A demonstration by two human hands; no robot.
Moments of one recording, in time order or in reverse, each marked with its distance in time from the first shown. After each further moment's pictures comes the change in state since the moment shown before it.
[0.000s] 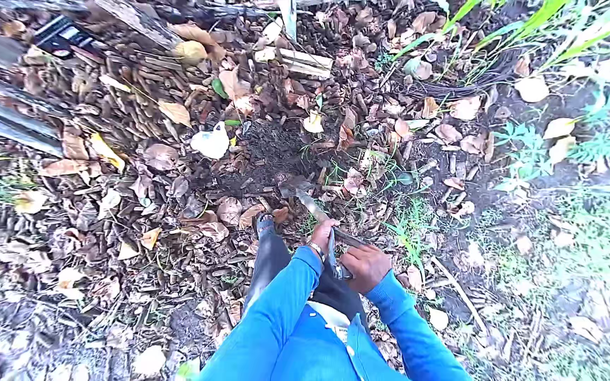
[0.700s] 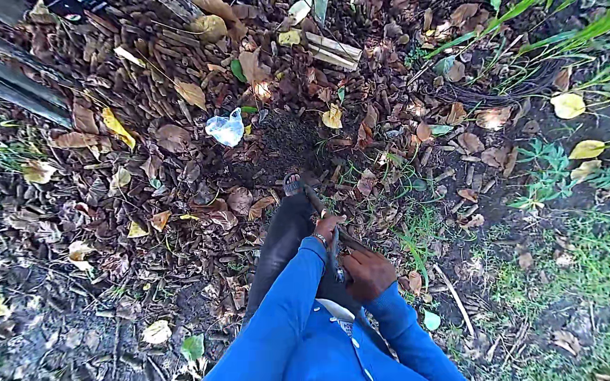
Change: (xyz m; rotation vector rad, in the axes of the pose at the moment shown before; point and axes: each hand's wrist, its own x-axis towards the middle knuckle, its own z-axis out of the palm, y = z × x) left_hand 0.016 0.091 -0.028 0.200 0.052 -0.089; right_hand 0.099 -0.040 -0.003 -0.053 -0.071 0.098
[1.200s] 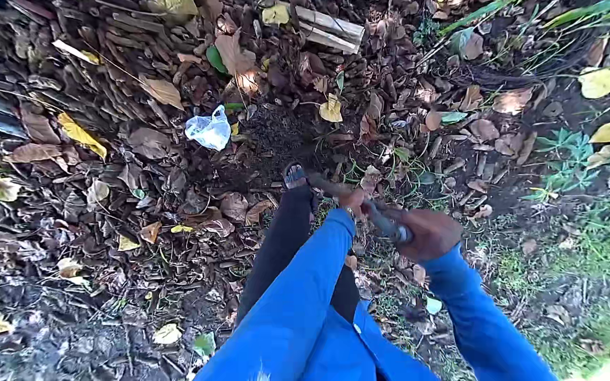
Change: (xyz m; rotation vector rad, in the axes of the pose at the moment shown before) left_hand 0.052 0.144 0.073 0.064 -0.019 -0.124; right_hand 0.139 0.134 -0.013 -0.006 0.013 0.151
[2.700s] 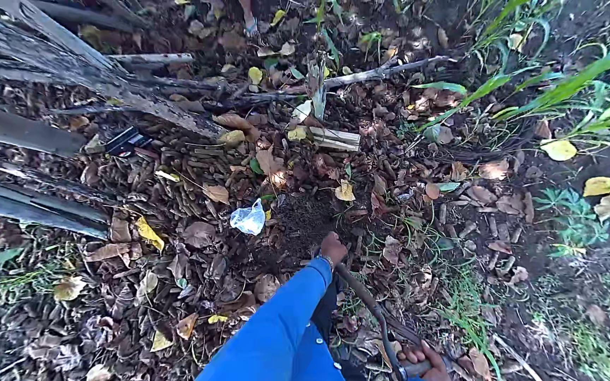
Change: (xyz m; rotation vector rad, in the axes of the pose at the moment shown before) left_hand -0.073 0.131 -0.140 0.876 0.114 0.522; right_hand -0.068 -0.152 0.064 1.884 1.025 1.479
